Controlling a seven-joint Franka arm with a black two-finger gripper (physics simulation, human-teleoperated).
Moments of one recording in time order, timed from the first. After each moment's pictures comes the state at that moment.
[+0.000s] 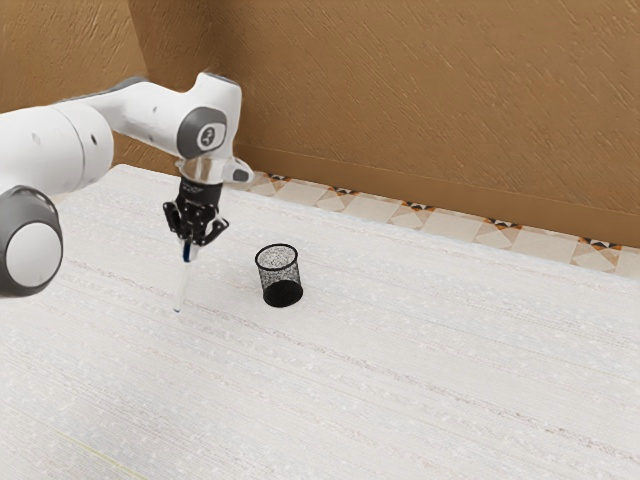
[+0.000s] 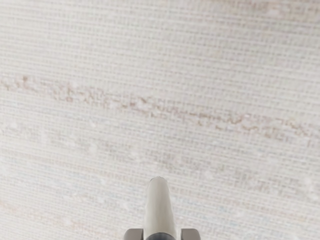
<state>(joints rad) 0.16 0.64 -0.08 -1.26 0.28 1.55 -0.09</state>
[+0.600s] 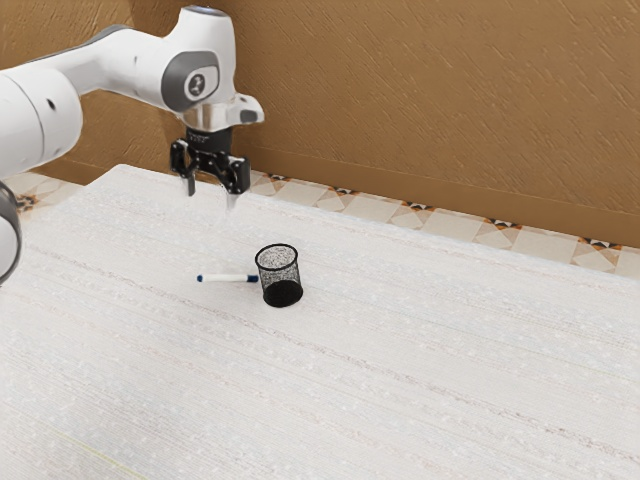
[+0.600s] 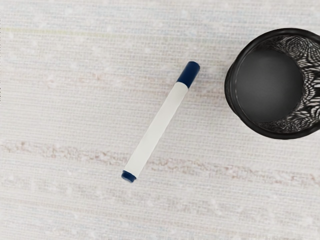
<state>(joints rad) 0.17 0.46 -0.17 -1.29 0.23 1.64 -0.09</state>
